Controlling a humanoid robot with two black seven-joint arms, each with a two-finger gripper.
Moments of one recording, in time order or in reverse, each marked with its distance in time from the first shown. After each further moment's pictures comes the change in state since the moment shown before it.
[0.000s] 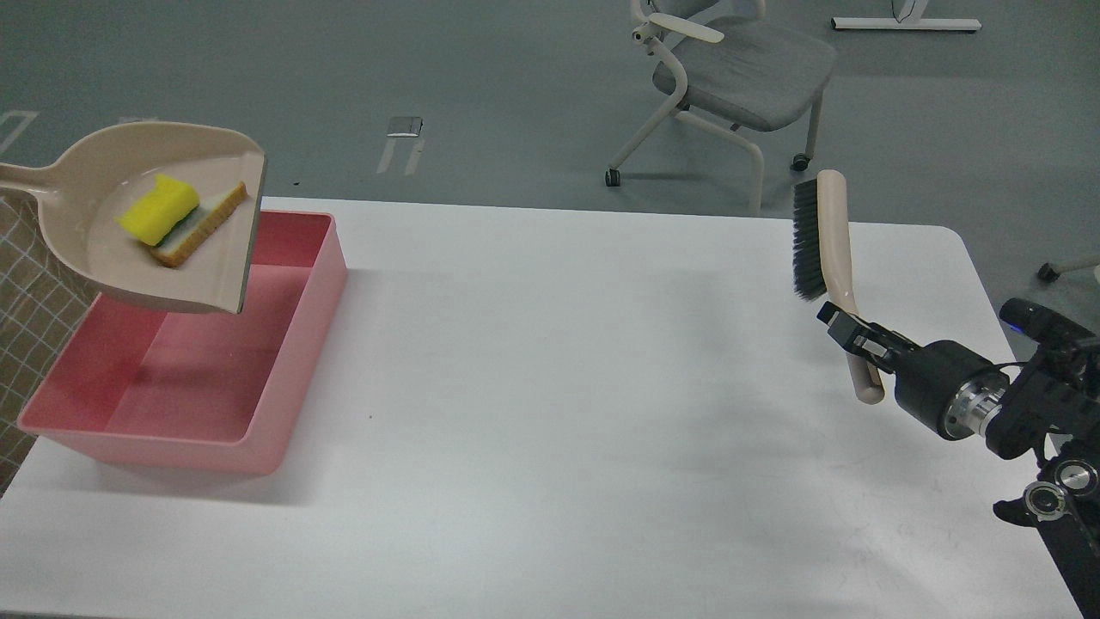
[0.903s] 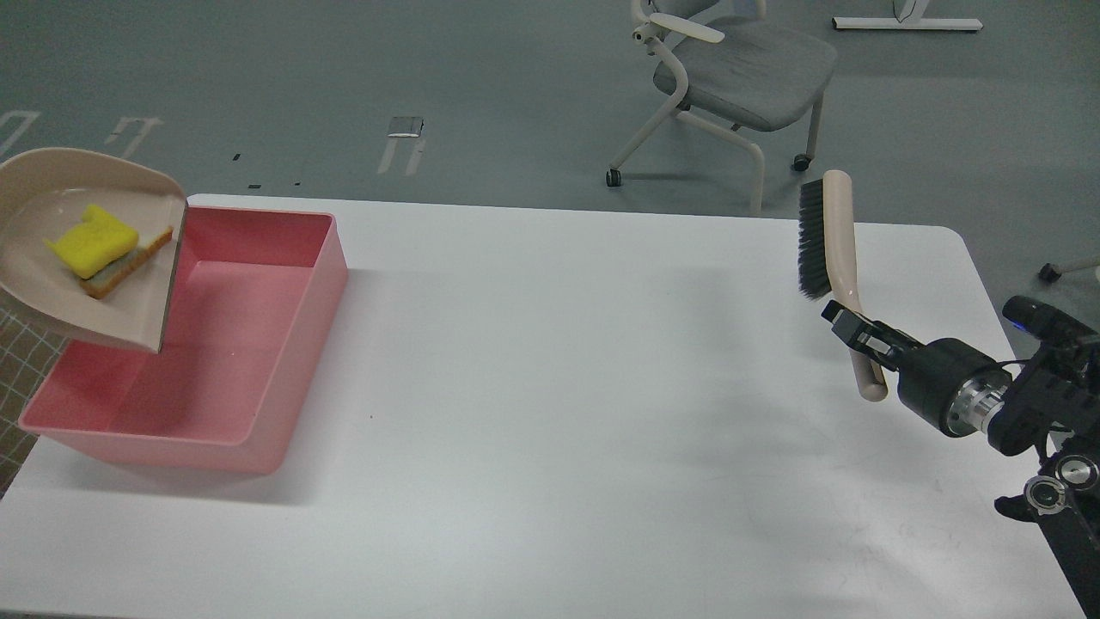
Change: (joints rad) left arm 0.024 0.098 0.005 -0.009 0.287 0.201 0.000; right arm 0.014 0.002 0.004 -0.027 0.003 0.000 0.002
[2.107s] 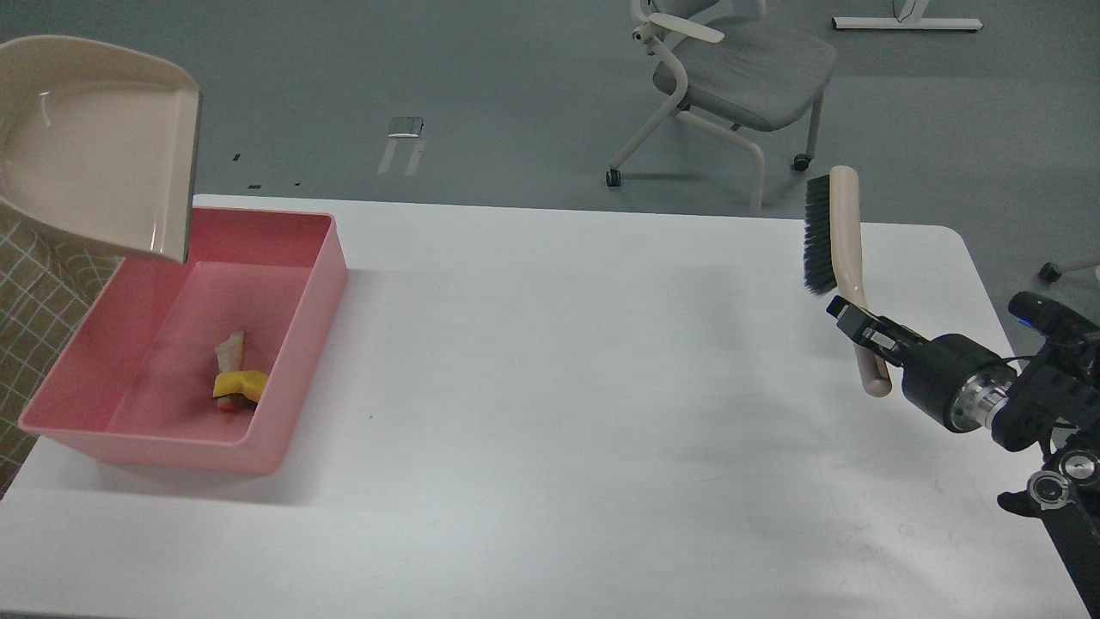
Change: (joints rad) left arm -0.063 0.045 -0.025 -0.133 -0.337 -0.040 0.031; right arm 0.011 -0.001 0.009 -0.011 0.001 0.000 0.000
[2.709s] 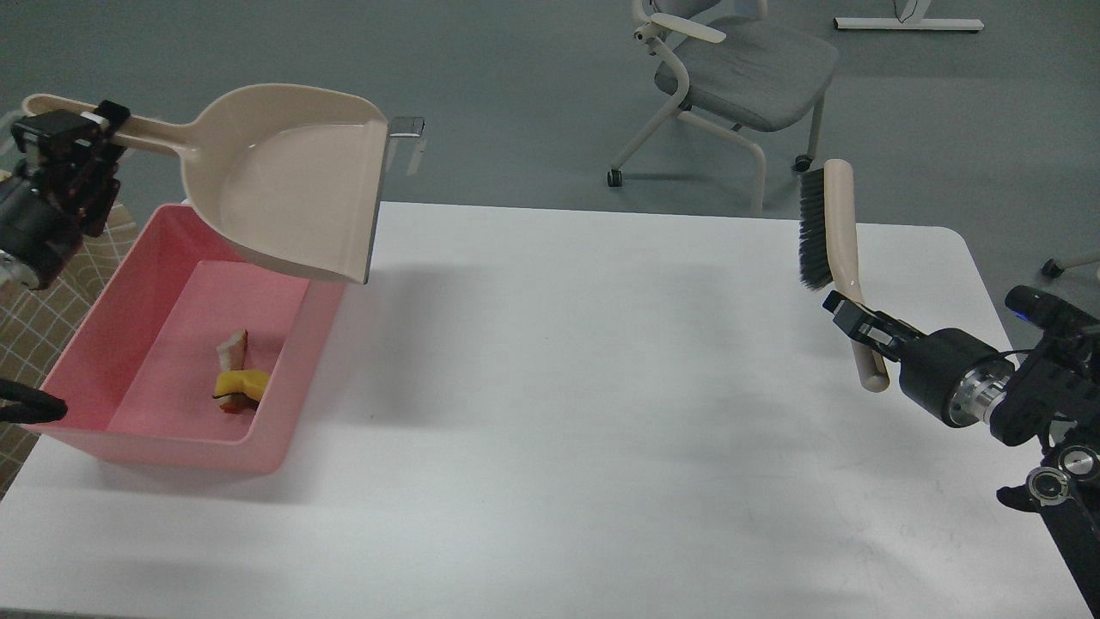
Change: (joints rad) left arm -0.179 -0.311 0.212 -0.197 0.105 0.058 0.166; right arm 0.008 -0.011 -0.013 0.013 0.000 0.000 0.000
